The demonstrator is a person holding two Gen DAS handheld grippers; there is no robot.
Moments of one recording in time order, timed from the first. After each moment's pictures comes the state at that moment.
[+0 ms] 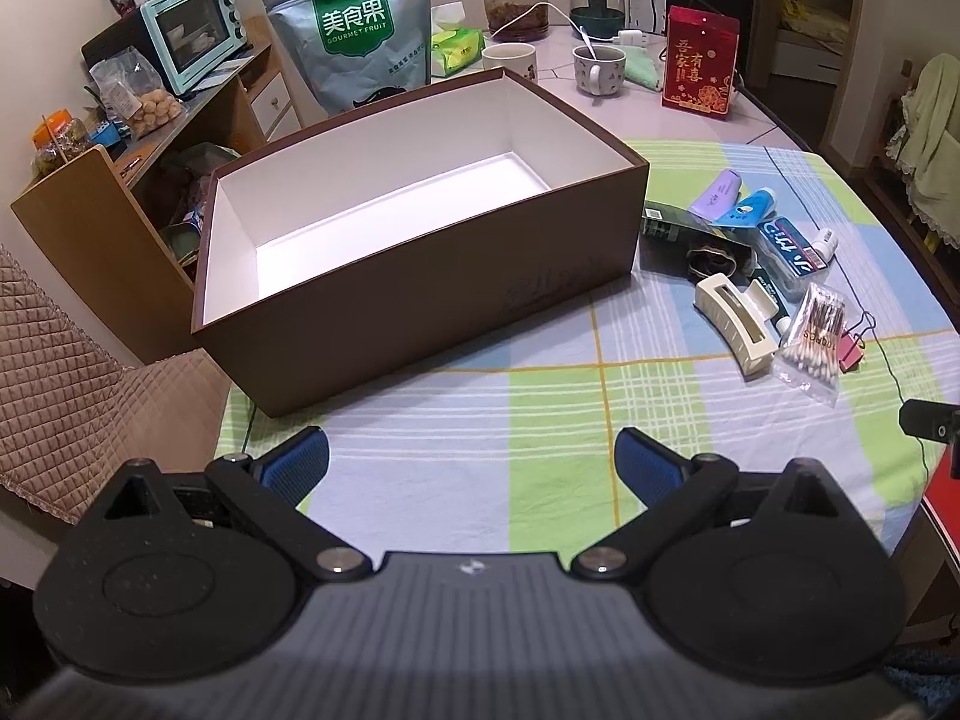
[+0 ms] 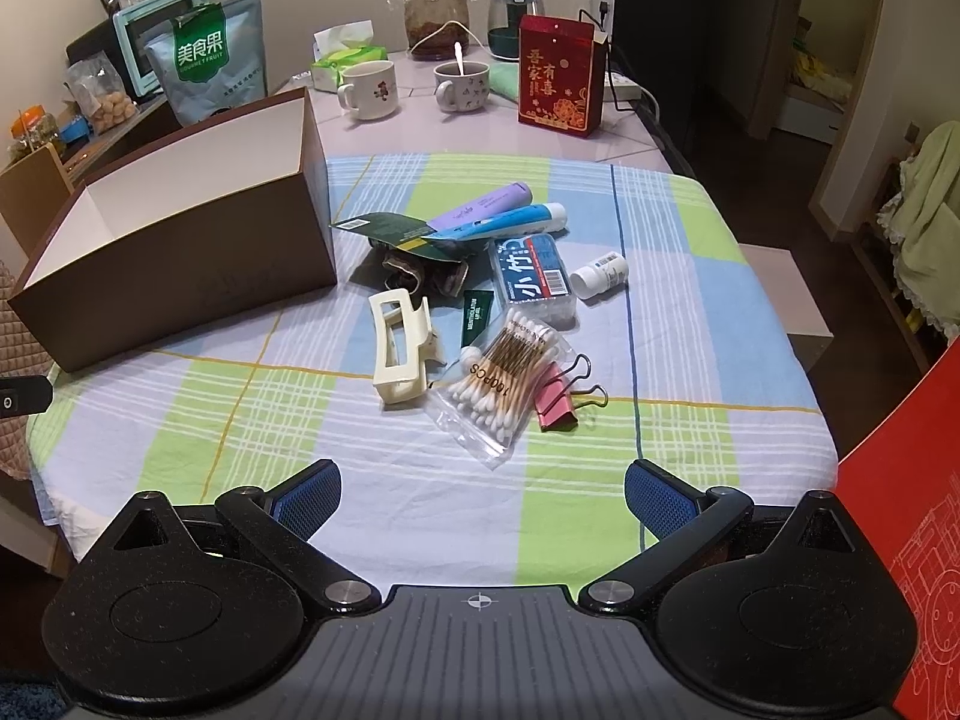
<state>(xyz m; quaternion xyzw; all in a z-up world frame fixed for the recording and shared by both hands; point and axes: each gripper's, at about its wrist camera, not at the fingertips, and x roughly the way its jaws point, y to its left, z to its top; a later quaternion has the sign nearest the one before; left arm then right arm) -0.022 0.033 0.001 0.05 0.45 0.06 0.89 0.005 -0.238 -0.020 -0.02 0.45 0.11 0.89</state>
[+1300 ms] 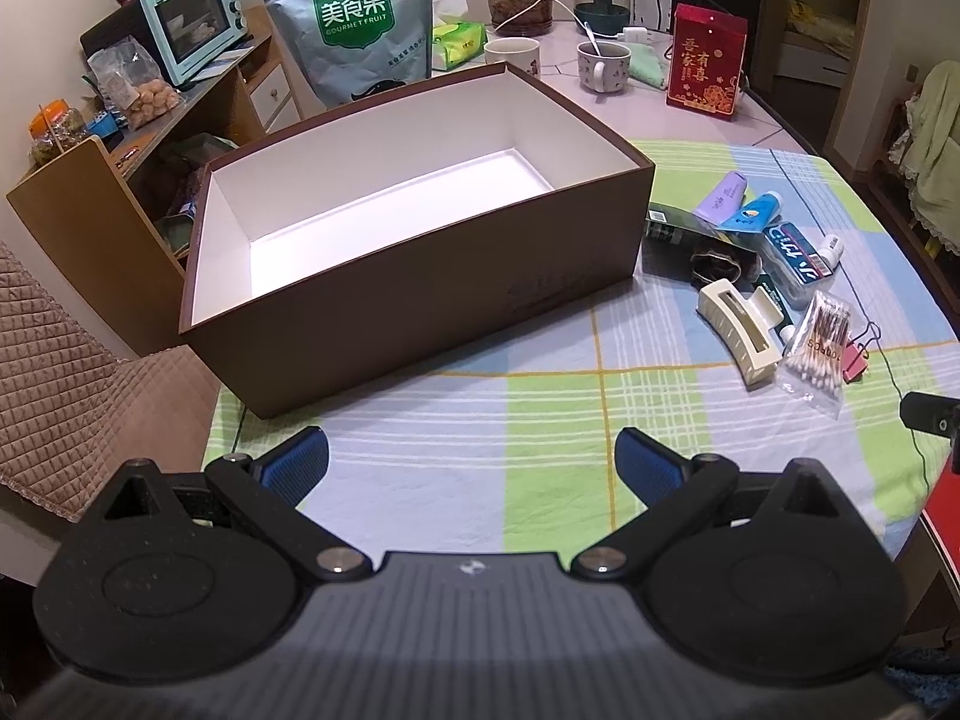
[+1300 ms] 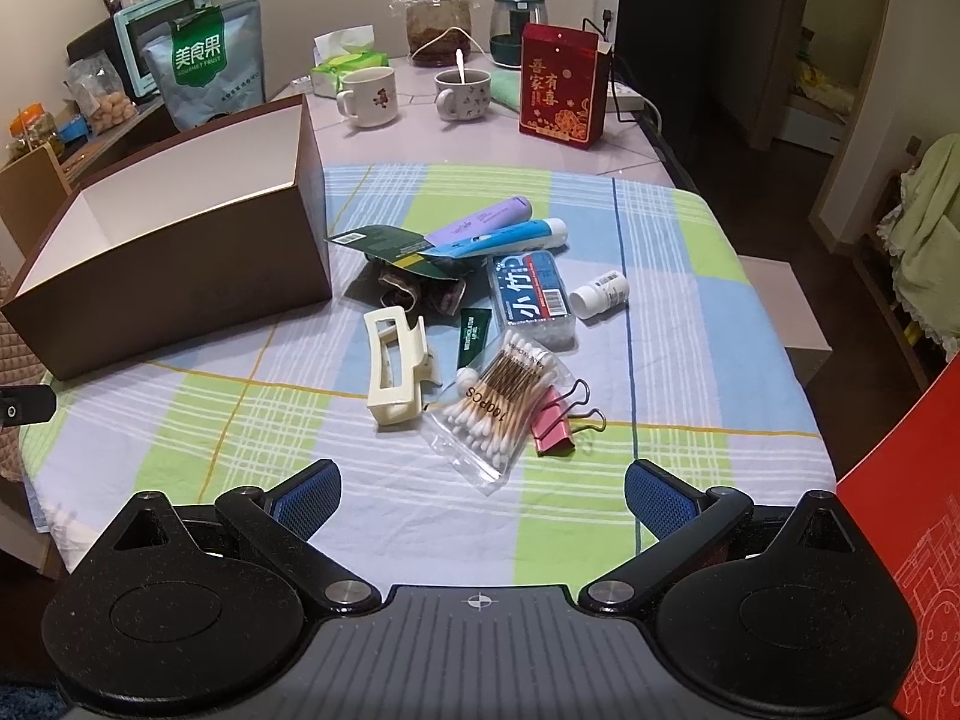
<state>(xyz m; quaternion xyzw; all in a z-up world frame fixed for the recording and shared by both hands) -0.009 0.033 -0.005 0.04 0.45 0.06 0.89 0.018 -0.236 -0.019 -0.03 0.44 0.11 0.89</state>
